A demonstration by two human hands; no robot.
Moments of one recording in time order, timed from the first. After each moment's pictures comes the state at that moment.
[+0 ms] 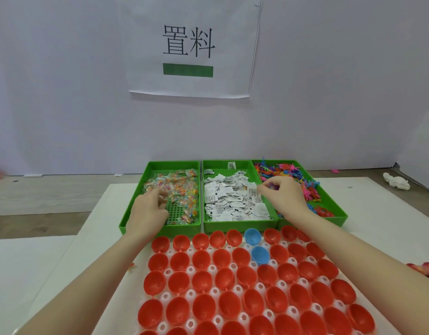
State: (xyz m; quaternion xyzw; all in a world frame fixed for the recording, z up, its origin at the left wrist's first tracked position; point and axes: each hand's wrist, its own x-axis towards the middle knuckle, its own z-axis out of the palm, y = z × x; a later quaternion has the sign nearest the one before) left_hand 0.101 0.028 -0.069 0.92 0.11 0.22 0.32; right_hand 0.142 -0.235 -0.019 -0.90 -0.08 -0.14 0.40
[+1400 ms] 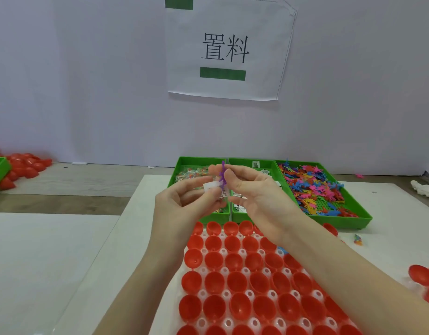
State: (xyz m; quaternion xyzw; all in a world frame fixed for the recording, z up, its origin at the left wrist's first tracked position) left_hand -0.033 -0.025 0.020 0.61 -0.01 0.22 0.76; right_hand 0.022 -0.146 0.043 -0.64 -0.21 0.17 0.72
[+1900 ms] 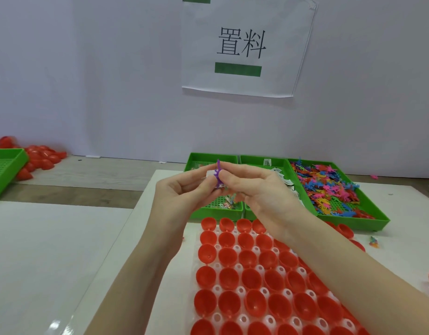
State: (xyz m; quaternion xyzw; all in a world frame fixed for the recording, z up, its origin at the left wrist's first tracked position) left_hand -0.033 0.002 0.021 0.58 -0.05 0.19 0.79; right_hand 0.018 -0.128 0.042 -0.66 -0.21 0.15 0.71
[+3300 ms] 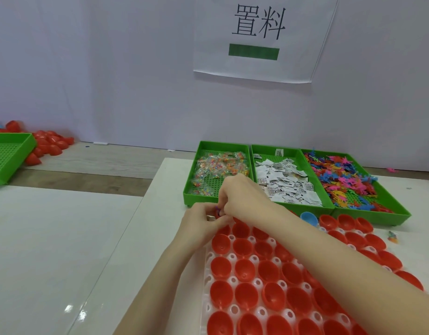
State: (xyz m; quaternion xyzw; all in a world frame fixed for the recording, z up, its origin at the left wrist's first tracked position) left_hand 0.004 0.017 -0.064 0.86 0.08 0.09 0.50; right_hand 0.054 -0.076 0.000 -0.95 -0.31 0.01 0.11
